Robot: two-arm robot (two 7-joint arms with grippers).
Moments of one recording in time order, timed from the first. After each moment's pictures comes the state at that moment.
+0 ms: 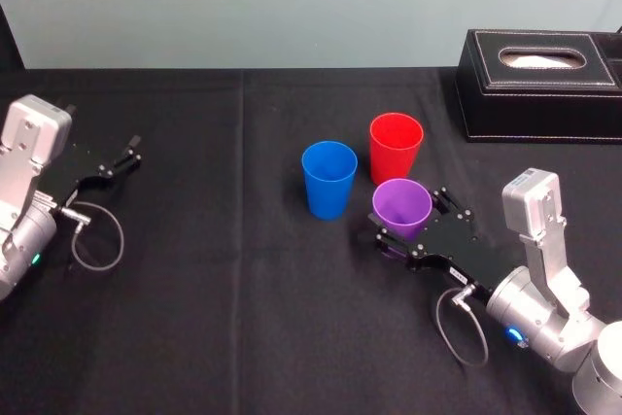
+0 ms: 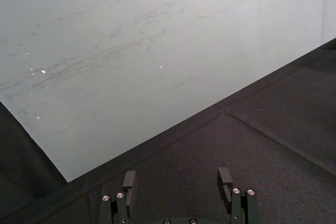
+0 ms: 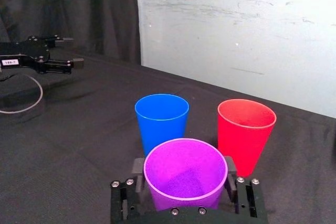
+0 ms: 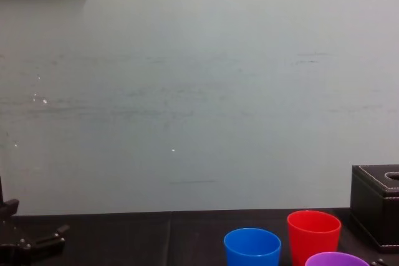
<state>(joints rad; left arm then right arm) -0.20 0.60 0.45 -1.41 -0.25 -0.12 0.03 -0.01 0.45 -0.35 -1.53 0.31 -0.17 0.32</state>
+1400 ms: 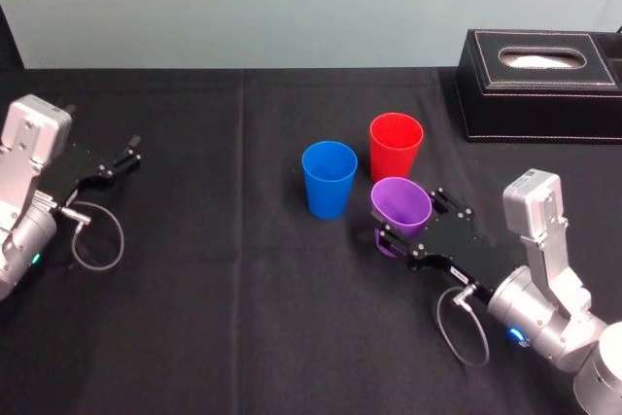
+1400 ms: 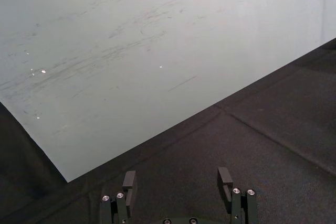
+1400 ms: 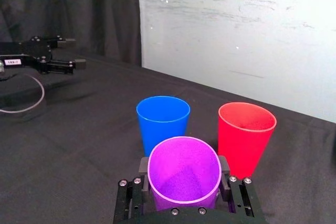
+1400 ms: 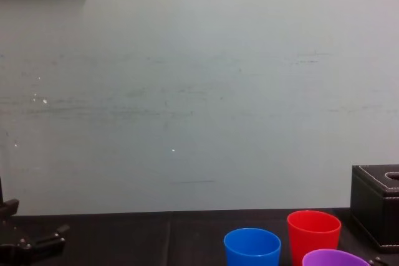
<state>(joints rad) -0.20 0.60 0.45 -1.41 -0.25 -0.12 0.03 -0.02 0.43 -0.32 -1.53 0.28 -0.18 0.35</state>
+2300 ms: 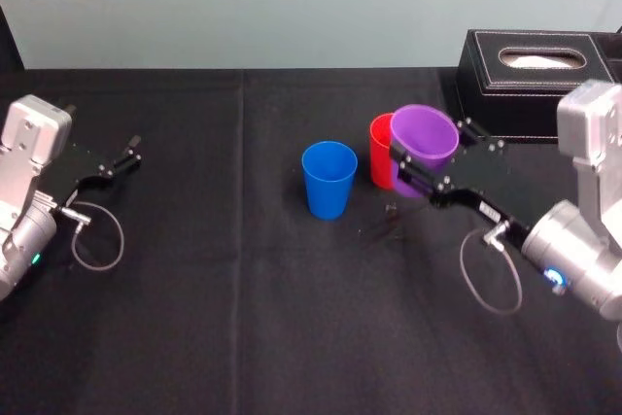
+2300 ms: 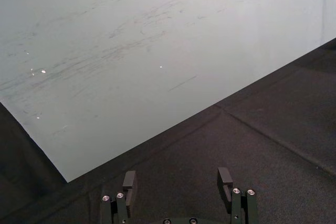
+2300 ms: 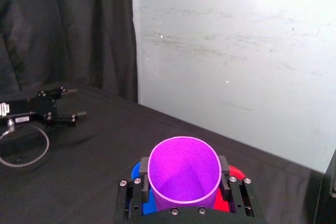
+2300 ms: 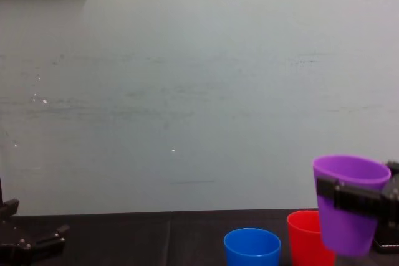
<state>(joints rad) -0.20 0.60 0.45 -1.41 -0.25 -0.12 0.03 -0.05 0.46 -0.20 -1.81 0.33 0.04 0.35</state>
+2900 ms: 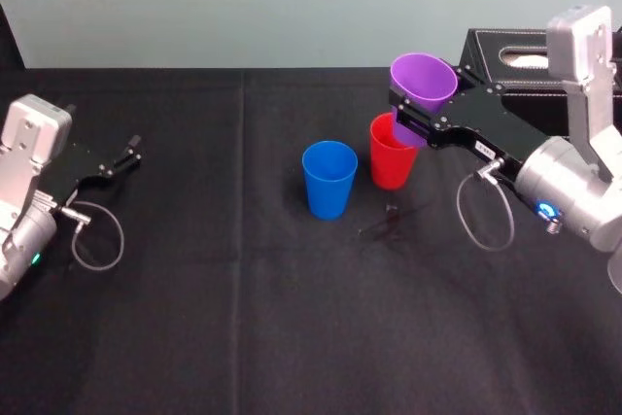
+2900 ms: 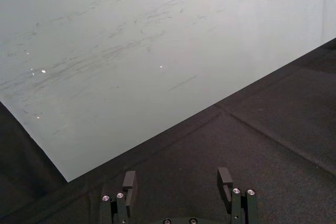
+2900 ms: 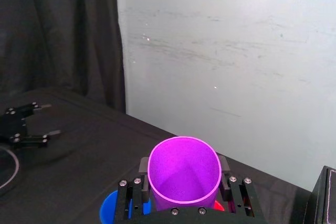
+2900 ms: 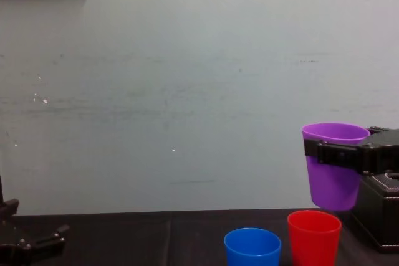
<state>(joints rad) -0.20 0.60 0.45 -1.41 -0.25 -0.12 0.03 0.13 0.44 -0.23 -1.73 0.34 0.16 0.33</state>
